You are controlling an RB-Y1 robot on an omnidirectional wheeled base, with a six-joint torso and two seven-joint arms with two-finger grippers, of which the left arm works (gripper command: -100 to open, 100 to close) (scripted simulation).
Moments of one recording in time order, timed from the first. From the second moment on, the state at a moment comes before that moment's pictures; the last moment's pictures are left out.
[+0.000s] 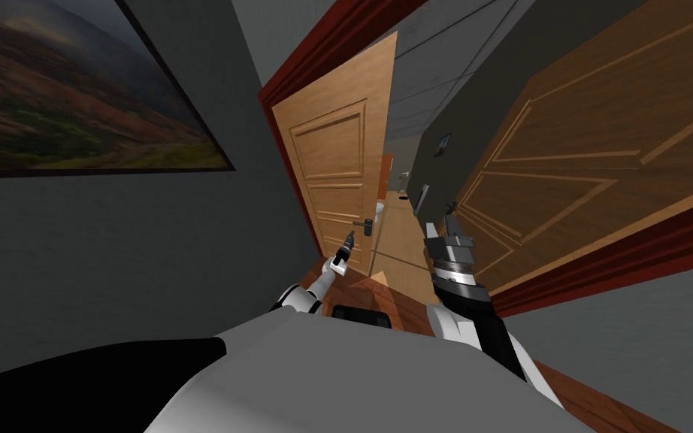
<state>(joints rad) -0.47 0.00 -0.18 -0.71 -0.04 -0.44 0.11</state>
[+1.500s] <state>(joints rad) -0.47 -0.01 -0.16 -0.69 -0.03 -0.45 0.11</state>
